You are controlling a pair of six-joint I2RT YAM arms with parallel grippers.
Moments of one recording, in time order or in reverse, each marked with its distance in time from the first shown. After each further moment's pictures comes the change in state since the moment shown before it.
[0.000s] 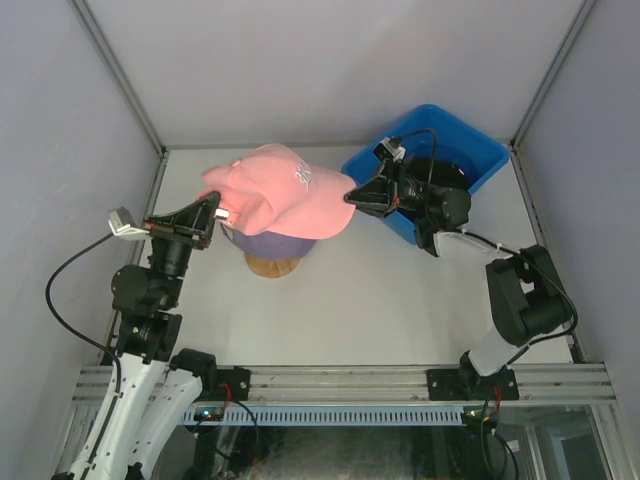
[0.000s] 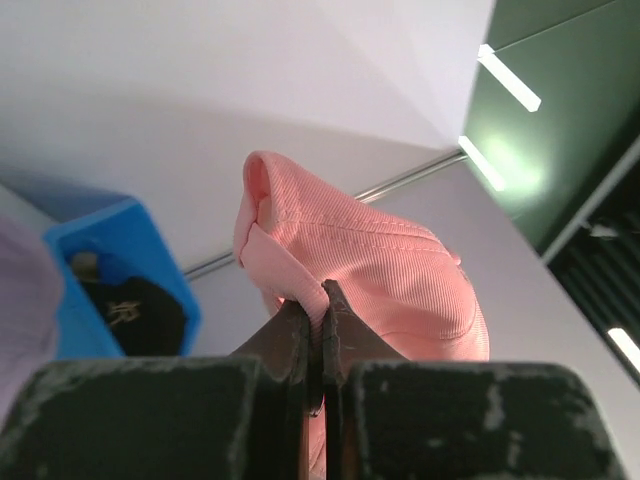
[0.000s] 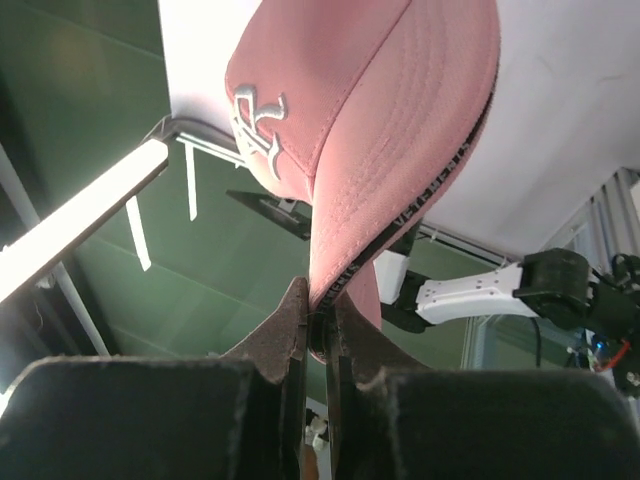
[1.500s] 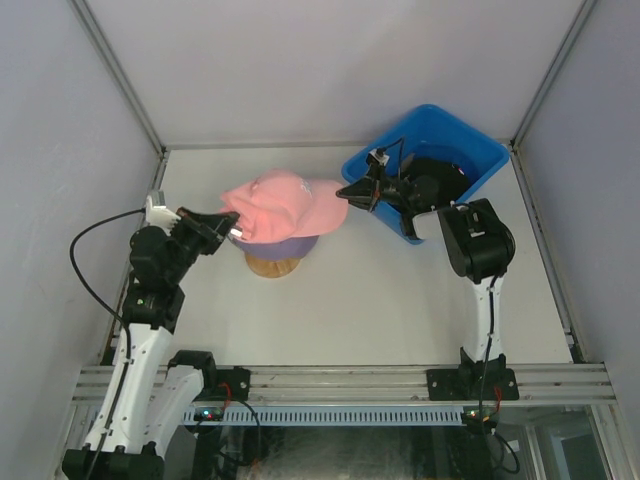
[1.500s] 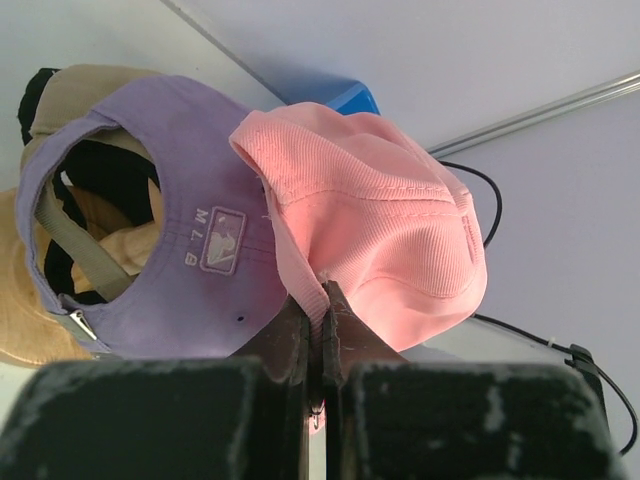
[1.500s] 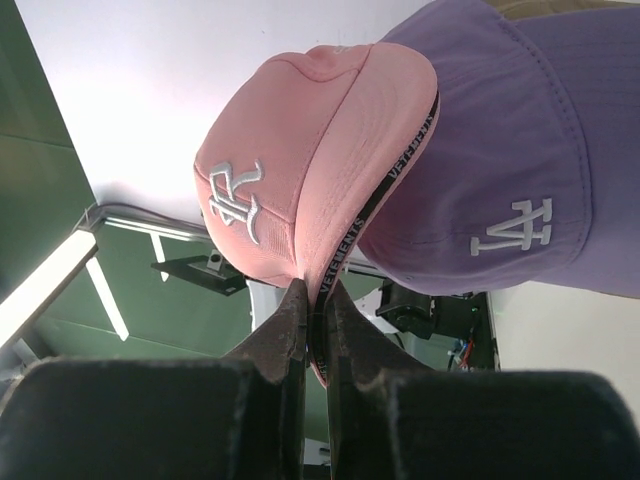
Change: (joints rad) left arm 0.172 0.185 0.045 -0.351 0.279 0.386; right arm -0.103 0.573 0.231 0.016 -0.086 -0.145
